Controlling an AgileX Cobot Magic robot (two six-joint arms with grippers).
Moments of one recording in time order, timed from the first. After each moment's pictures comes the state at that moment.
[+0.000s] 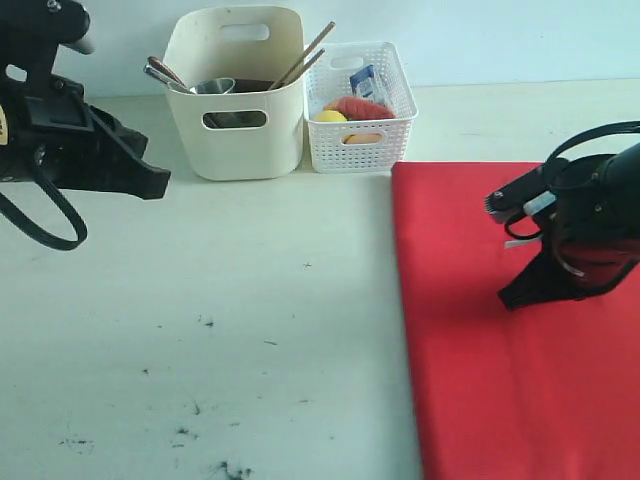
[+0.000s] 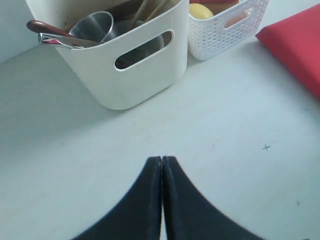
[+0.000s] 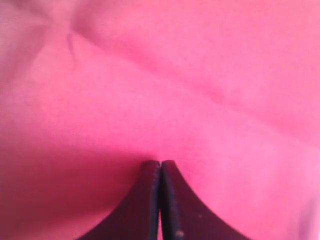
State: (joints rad) left arm -0.52 1.33 -0.76 0.36 0.21 -0.29; right arm 0.39 1.84 -0.71 -1.12 0.57 1.06
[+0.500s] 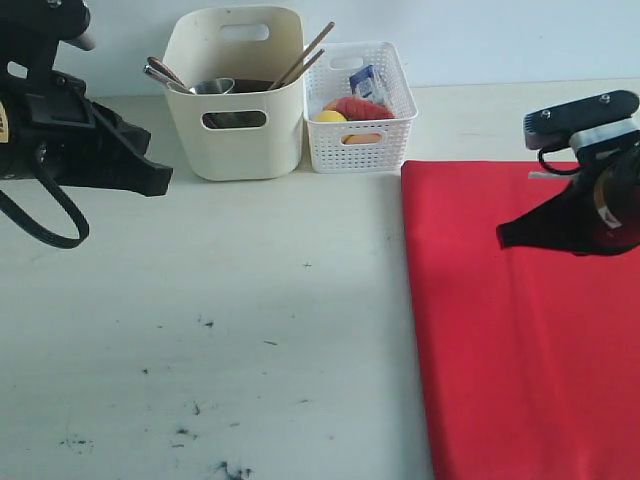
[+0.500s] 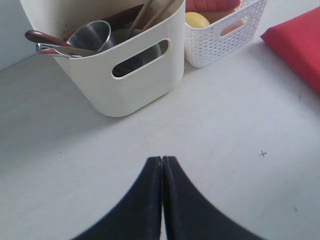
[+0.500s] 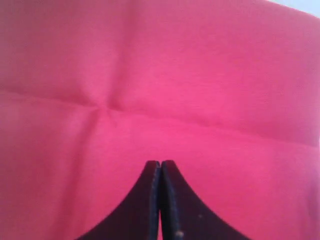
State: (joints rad) left arm -0.52 1.33 -0.76 0.37 0.18 -0.29; right arm 0.35 1.55 -0.68 -0.87 0.46 0.97
